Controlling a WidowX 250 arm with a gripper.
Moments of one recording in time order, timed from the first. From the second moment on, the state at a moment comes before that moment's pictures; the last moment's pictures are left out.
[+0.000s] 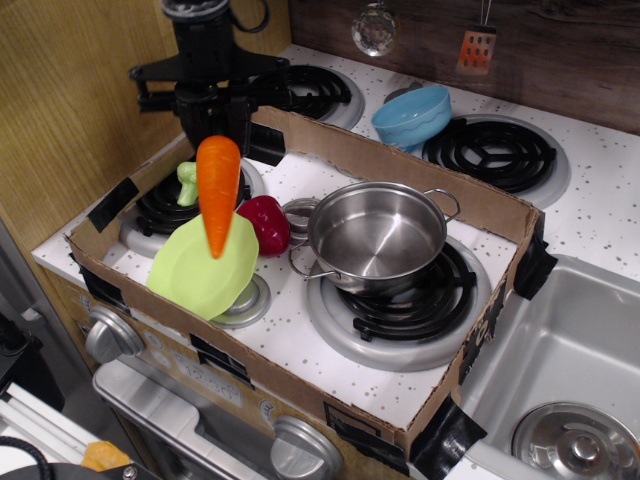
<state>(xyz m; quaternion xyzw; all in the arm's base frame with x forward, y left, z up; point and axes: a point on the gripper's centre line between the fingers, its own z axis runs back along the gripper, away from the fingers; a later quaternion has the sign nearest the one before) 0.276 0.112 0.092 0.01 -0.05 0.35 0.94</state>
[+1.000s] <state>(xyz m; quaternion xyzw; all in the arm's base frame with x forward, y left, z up) 0.241 0.131 0.025 0.00 -0.09 0.51 0.85</state>
